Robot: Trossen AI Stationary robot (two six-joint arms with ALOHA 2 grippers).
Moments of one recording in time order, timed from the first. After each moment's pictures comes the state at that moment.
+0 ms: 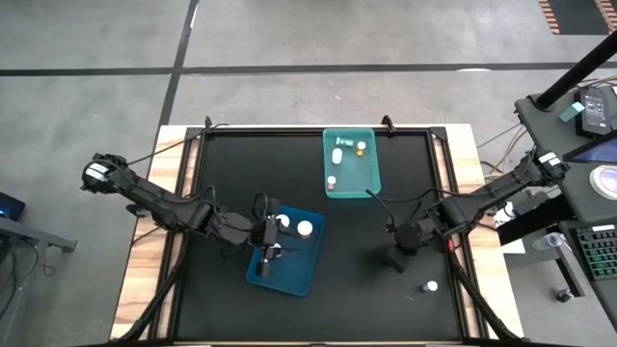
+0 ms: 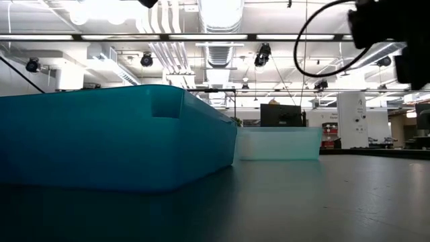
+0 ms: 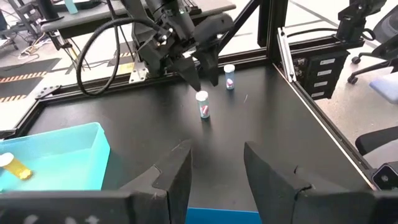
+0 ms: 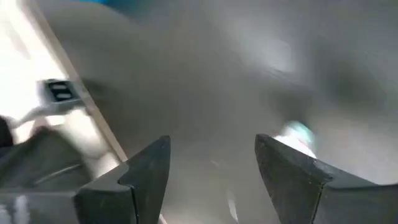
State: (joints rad) left arm -0.39 1.27 0.95 -0.01 -0.30 0.01; right arm 0.43 1.12 0.73 -0.59 -0.13 1.21
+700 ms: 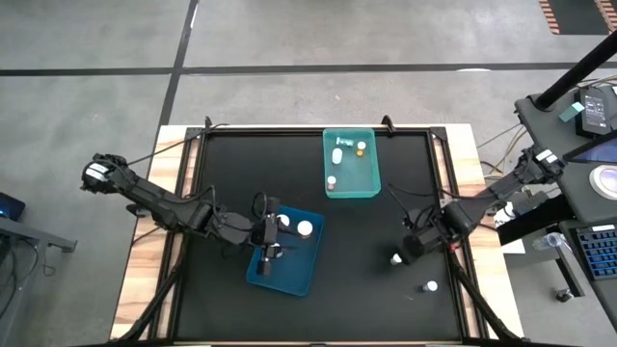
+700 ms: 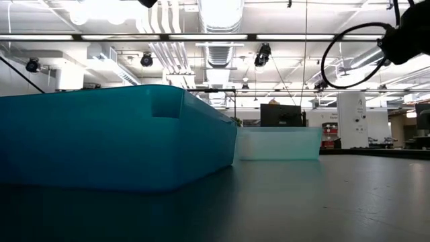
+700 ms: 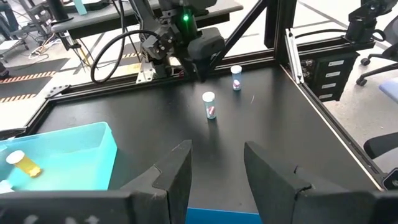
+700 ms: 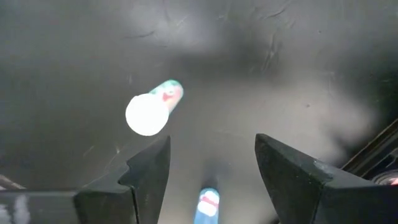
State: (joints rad) left arm -0.39 1.27 0.95 0.00 -0.33 0.01; right arm 0.53 1.12 0.77 -1.02 -0.06 1.56
